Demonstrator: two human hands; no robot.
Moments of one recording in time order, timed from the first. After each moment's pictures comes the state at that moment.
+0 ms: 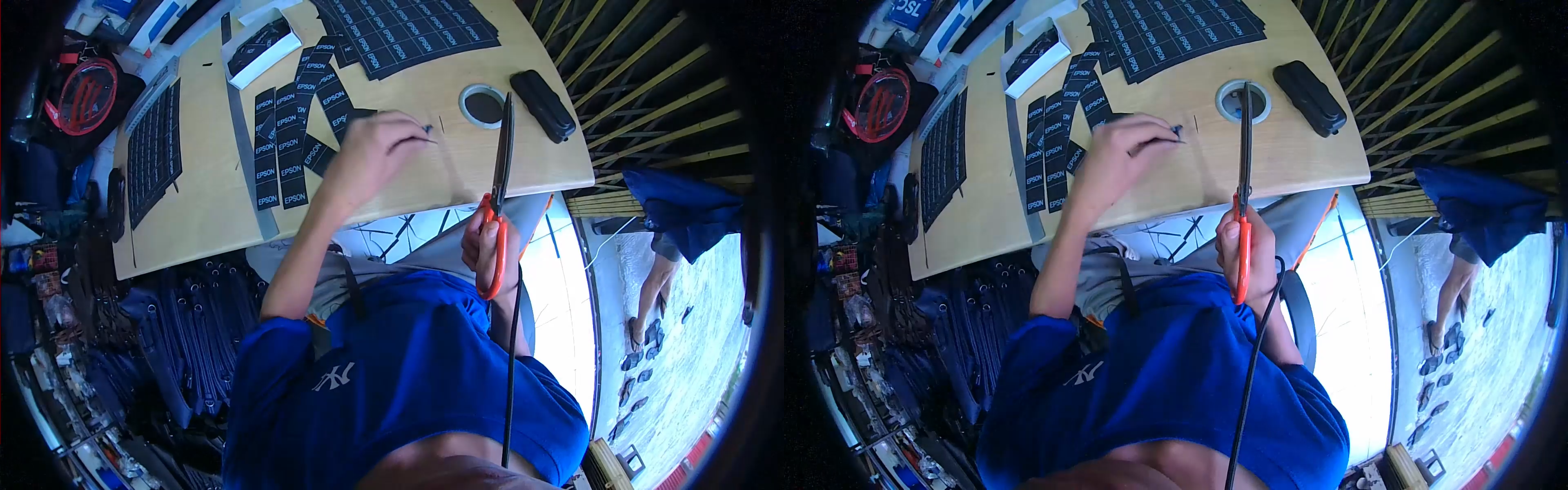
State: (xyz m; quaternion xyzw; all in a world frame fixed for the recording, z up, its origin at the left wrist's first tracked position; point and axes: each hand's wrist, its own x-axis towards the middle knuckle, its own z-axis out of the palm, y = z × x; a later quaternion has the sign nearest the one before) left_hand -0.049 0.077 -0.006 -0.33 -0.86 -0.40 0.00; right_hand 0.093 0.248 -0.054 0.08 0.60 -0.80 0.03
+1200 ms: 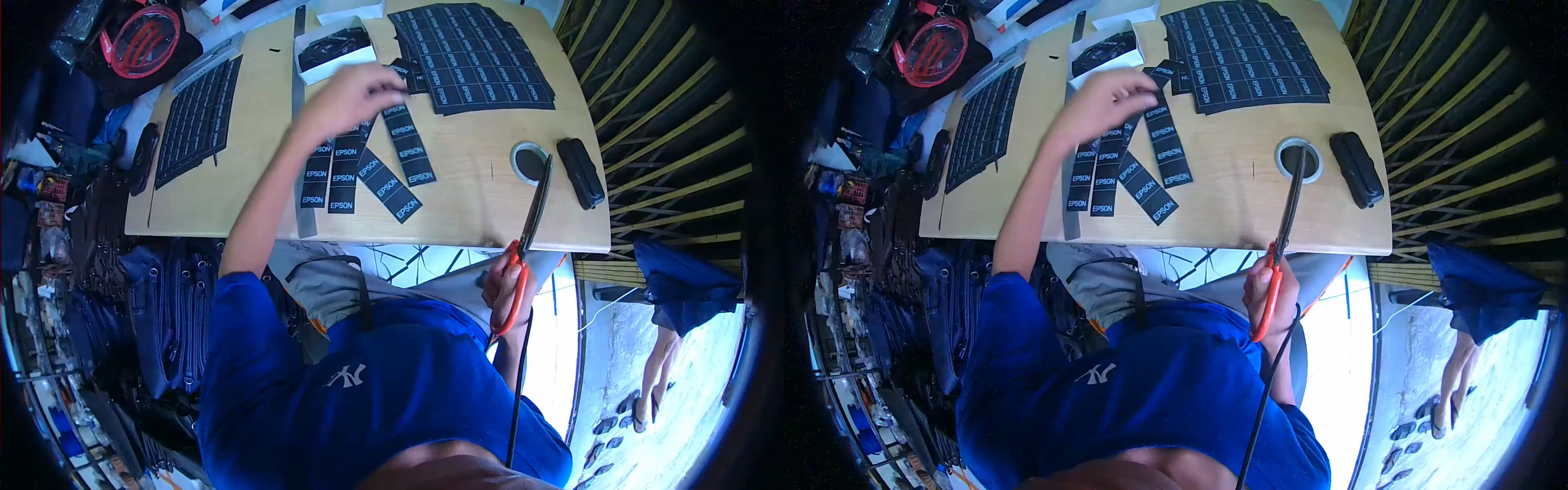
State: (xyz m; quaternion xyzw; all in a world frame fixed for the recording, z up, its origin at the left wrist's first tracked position) left_hand -0.136 -0.013 0.029 -0.30 -0.89 -0.35 0.03; right_hand 0.088 0.243 -0.054 0.09 0.59 -0.80 0.05
